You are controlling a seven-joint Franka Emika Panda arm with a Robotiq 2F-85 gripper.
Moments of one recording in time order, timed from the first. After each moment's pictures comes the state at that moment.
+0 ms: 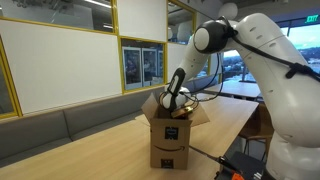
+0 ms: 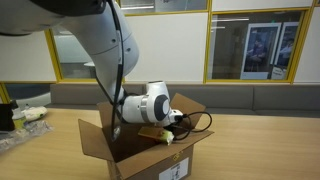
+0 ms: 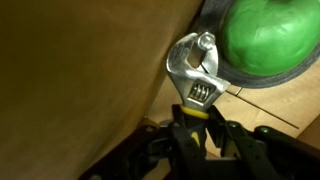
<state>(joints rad) -0.04 0.61 -0.21 -2.01 -0.15 2.59 0.26</state>
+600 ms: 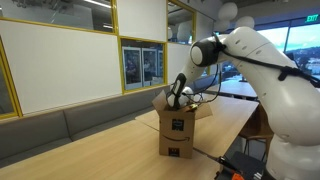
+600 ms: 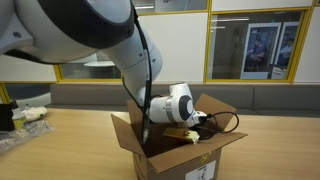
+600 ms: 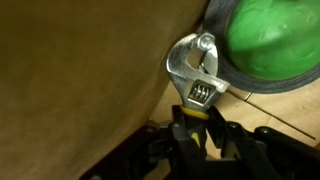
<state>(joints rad) -0.12 0.77 -0.29 -1.75 -0.15 2.46 0.26</state>
